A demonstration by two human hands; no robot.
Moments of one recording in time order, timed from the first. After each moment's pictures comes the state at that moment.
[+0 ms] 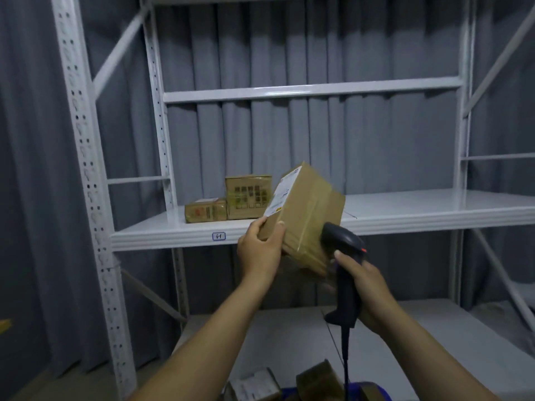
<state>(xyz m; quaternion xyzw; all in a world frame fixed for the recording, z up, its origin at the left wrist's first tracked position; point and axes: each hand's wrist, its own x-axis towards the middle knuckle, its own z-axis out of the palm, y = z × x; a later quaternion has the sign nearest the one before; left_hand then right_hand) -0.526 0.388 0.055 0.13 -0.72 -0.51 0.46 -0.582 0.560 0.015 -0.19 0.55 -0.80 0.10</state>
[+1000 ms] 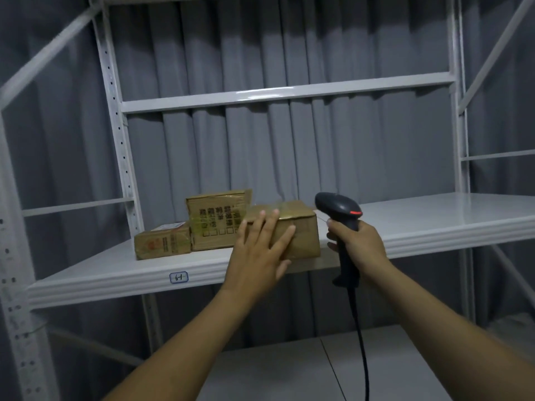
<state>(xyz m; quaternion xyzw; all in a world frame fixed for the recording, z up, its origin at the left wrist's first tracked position) -0.678 0.313 0.061 -0.01 -0.86 0.25 0.44 -0.758 0.509 0.077 -0.21 0.61 -0.76 -0.06</state>
